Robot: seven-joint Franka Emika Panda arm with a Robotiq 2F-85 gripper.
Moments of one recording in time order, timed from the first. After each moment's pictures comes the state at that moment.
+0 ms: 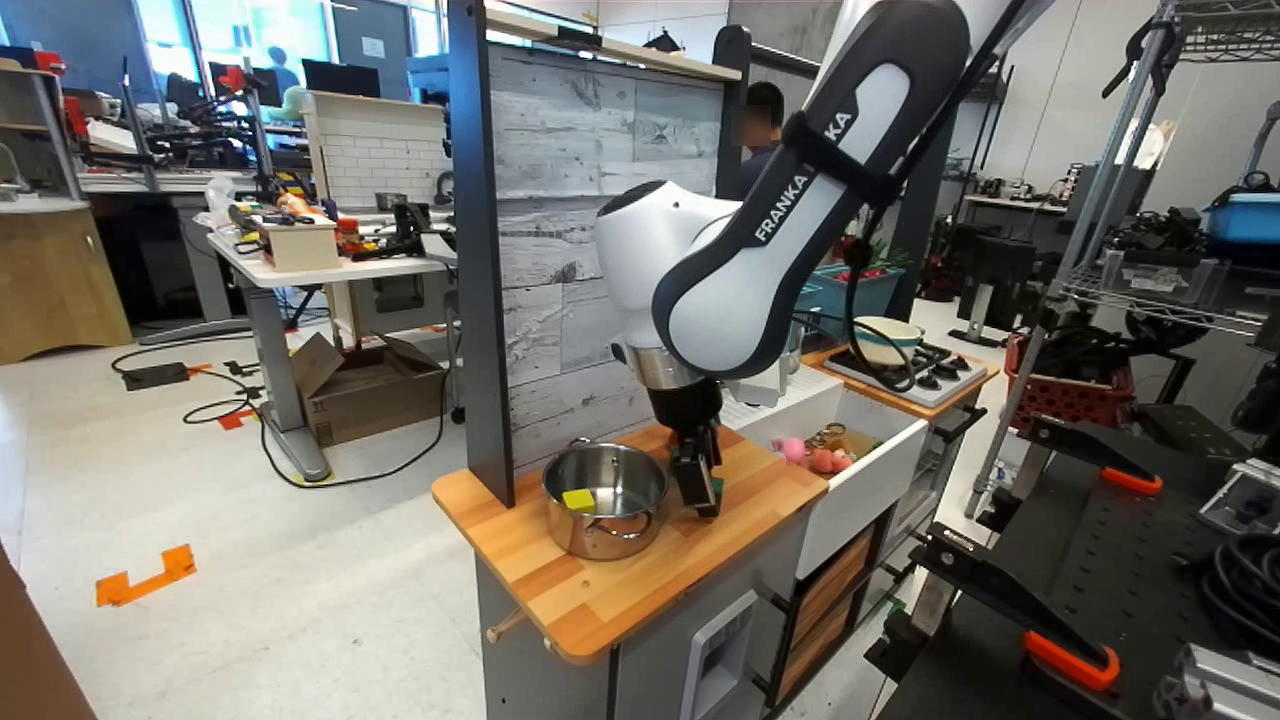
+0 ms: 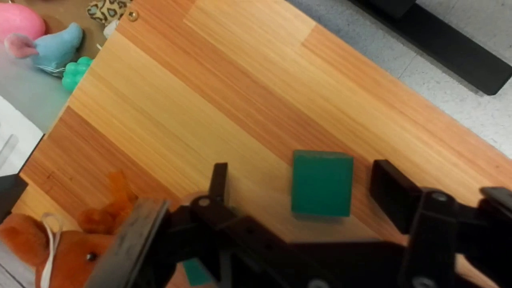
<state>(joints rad) 0.20 1.10 -0.05 -1.52 -0.41 2.39 -0.17</state>
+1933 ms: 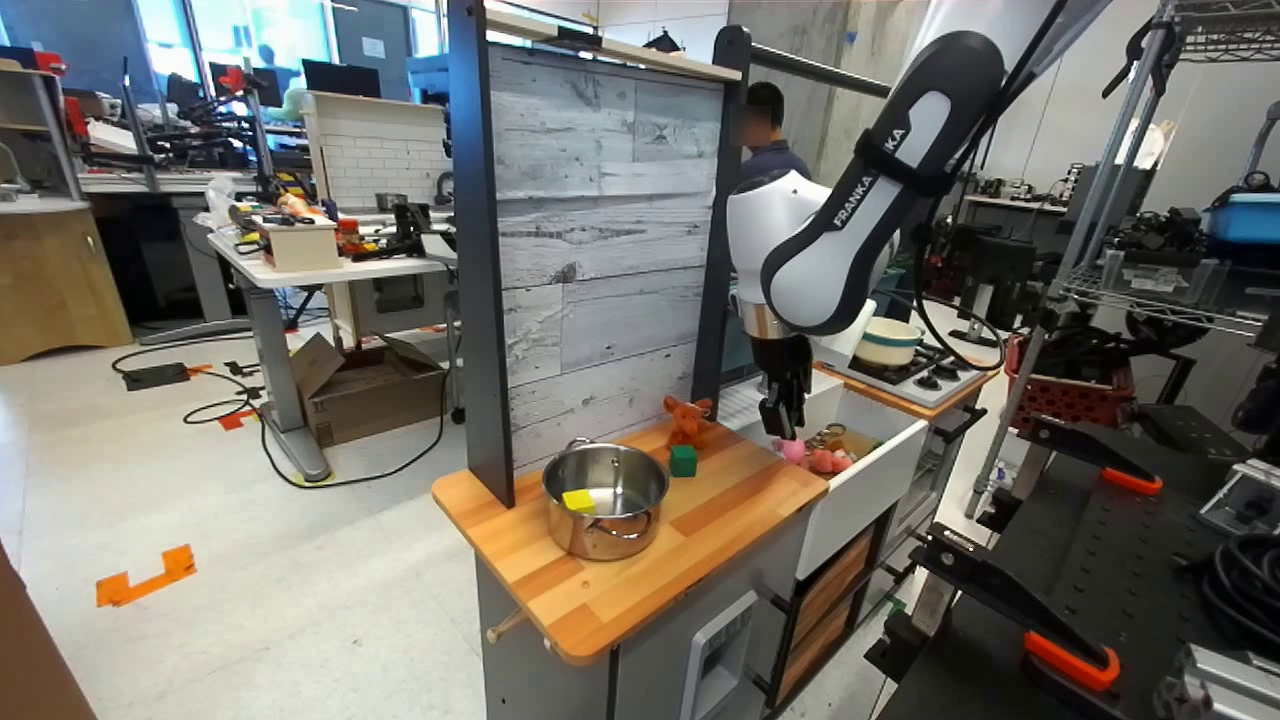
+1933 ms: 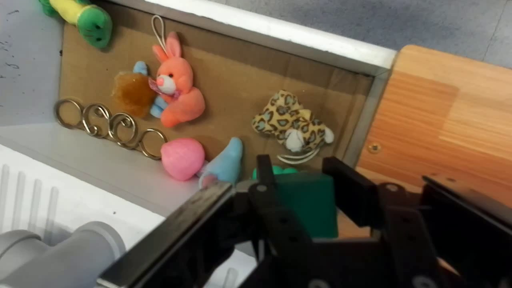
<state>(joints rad) 0.02 1.07 -0.17 -1.57 -0.36 2.53 -0.07</state>
